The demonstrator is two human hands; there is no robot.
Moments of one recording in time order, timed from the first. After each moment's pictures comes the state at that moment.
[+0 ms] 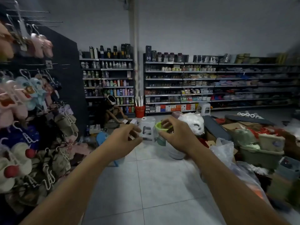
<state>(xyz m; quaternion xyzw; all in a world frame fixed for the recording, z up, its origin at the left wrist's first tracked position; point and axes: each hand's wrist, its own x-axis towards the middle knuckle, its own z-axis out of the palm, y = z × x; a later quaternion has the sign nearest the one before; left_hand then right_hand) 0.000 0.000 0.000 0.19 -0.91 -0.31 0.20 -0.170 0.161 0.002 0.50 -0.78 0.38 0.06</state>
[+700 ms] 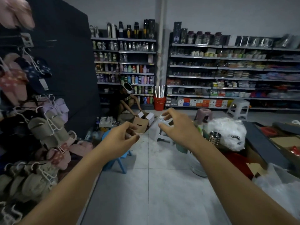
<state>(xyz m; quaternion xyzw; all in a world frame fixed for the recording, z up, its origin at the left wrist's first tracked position) -0.311 -0.365 -0.045 0.29 -0.87 -0.32 0.25 -0.505 -0.234 -0.010 0.54 -0.77 0.34 0.01</state>
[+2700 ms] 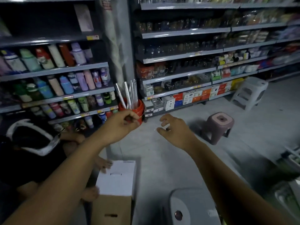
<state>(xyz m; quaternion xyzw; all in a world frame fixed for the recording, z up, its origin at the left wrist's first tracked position) -1.595 -1.791 -0.129 0.13 -0.88 -0.44 0.11 -1.715 -1.583 -0.158 0.32 -0.87 0.36 -0.11</state>
